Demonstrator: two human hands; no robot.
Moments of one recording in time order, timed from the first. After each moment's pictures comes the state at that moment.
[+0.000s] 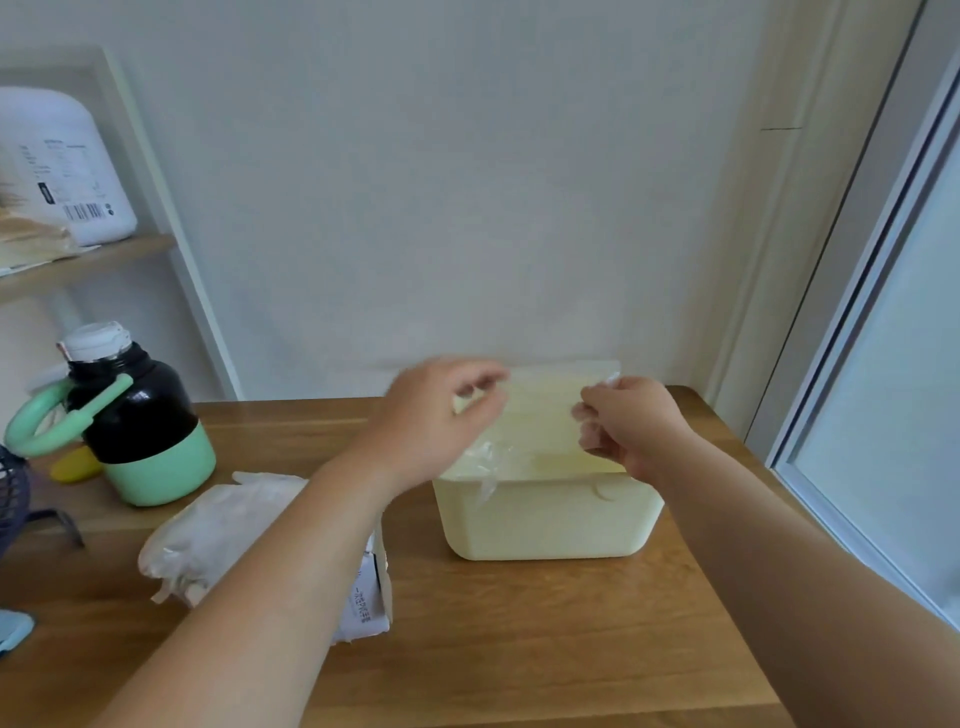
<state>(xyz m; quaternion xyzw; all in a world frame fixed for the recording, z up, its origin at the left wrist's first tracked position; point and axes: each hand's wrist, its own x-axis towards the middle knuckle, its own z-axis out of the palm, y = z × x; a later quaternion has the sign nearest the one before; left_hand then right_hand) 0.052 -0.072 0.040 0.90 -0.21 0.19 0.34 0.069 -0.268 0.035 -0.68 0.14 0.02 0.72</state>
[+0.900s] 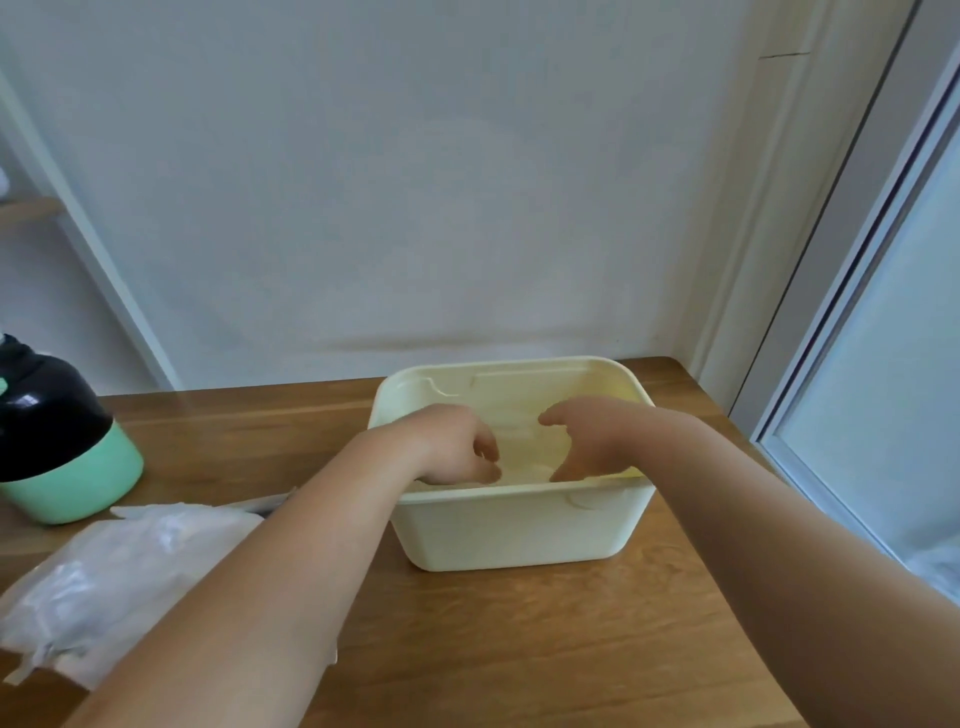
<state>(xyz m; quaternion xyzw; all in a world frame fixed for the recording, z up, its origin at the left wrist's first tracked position) 0.115 -0.117 0.011 0.96 -0.16 -0.21 0.10 0.111 -0.291 0.016 -0.97 -0.09 0.20 0.06</state>
